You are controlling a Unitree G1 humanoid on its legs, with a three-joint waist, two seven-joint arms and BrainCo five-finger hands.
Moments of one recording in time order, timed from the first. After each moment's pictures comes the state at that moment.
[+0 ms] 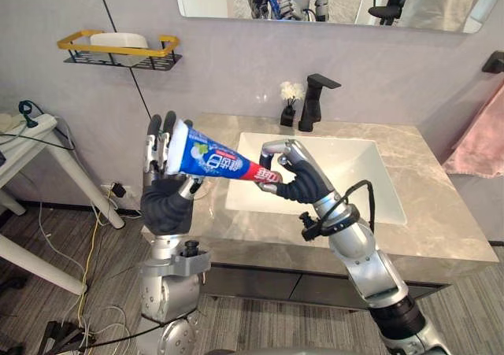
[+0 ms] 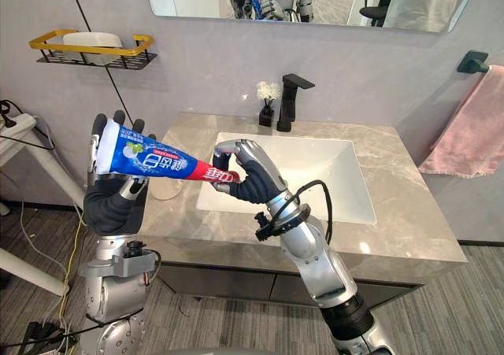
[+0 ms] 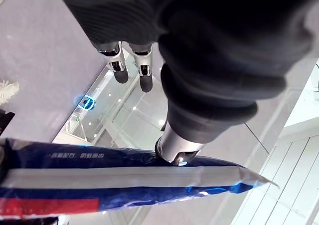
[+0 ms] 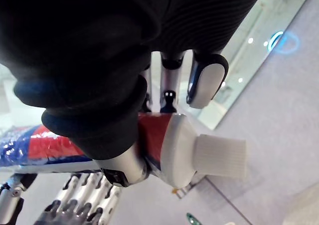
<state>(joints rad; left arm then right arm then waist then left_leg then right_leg) 0.21 0.07 -0.22 -0.63 -0.56 -0.26 0.06 -0.23 -0.20 0.36 -0.32 -0.40 -0.18 -0.01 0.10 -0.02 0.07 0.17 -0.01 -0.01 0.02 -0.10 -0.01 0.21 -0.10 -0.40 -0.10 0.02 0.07</state>
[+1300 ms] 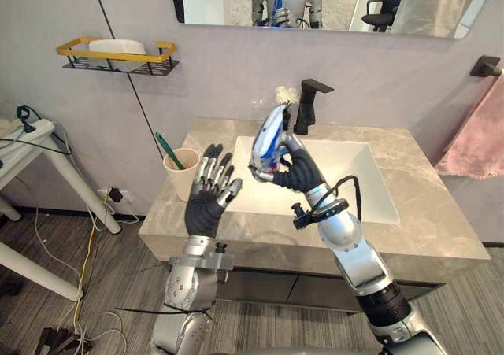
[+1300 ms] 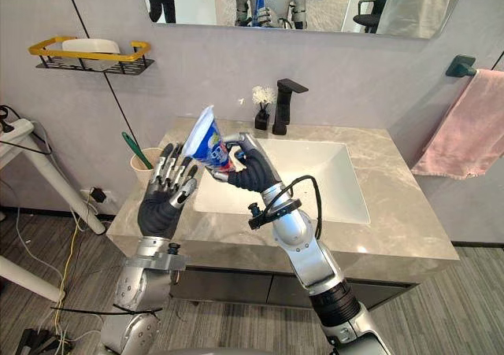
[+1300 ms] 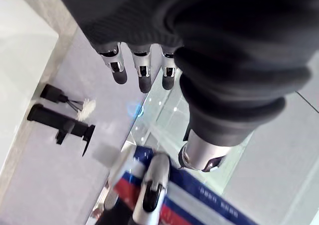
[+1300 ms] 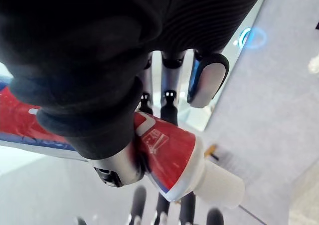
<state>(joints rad) 0.22 0.09 -0.25 -0.42 -0.43 -0.22 0.09 -0.29 -0.14 0.34 -0.21 -0.21 -0.14 -0.04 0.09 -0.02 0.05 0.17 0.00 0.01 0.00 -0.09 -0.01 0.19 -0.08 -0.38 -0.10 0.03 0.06</state>
